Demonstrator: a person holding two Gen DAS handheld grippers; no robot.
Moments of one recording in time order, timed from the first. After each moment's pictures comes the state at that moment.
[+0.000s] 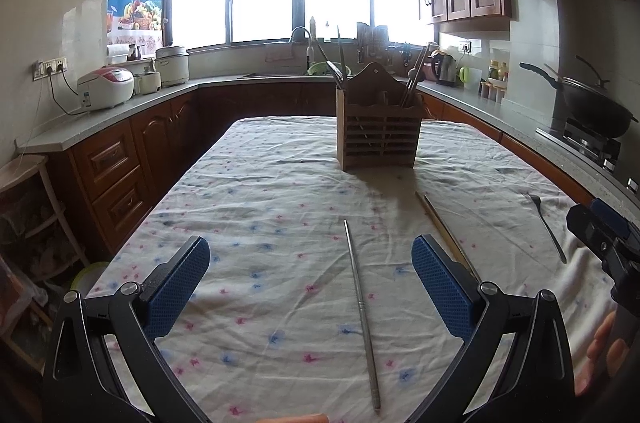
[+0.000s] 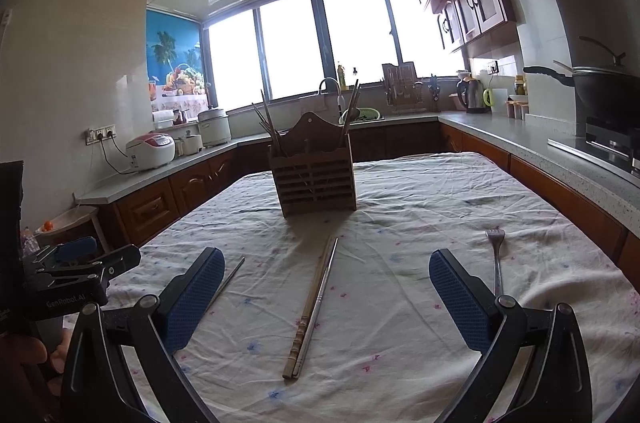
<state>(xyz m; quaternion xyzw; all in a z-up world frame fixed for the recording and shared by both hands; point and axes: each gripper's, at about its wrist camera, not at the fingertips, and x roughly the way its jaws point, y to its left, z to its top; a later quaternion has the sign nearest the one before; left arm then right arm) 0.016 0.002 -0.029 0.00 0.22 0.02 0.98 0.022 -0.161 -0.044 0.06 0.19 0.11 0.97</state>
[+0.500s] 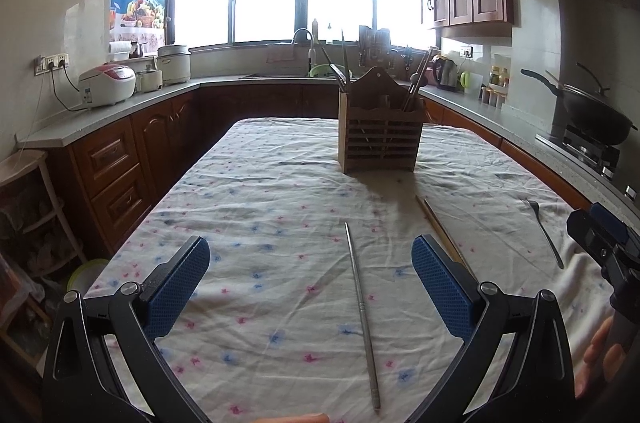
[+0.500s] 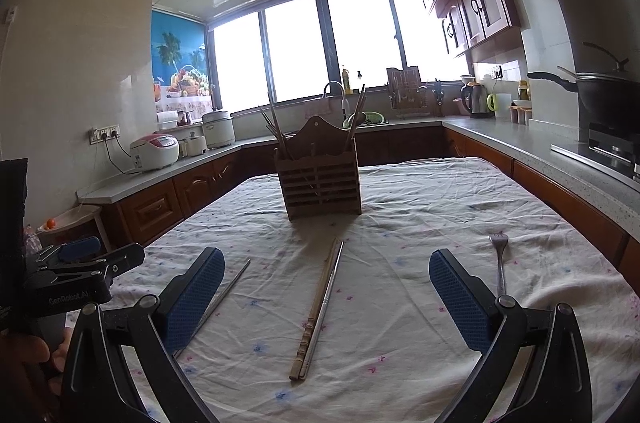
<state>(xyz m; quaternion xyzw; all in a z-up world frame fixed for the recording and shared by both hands) 0.015 0.006 -0.029 -0.01 0.22 0.02 0.98 0.020 -0.157 -0.041 0.06 0.18 0.11 0.98</state>
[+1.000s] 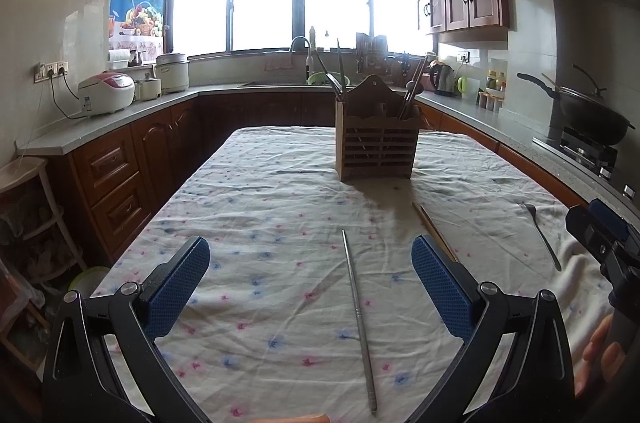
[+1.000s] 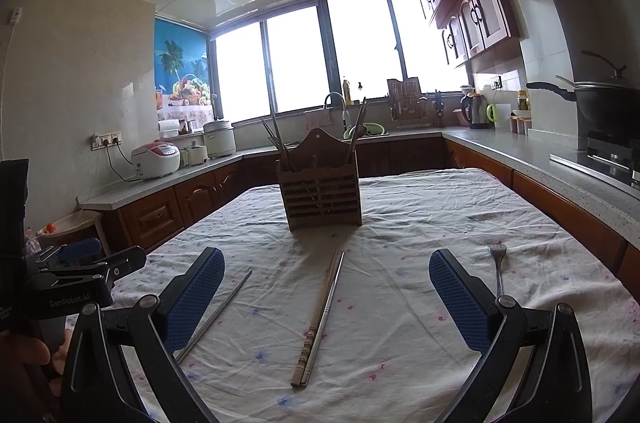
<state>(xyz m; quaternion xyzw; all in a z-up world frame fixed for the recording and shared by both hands) 0.010 0.002 -0.024 0.00 0.20 0.01 0.98 0.016 -0.157 -0.038 0.06 0.16 0.11 0.98</state>
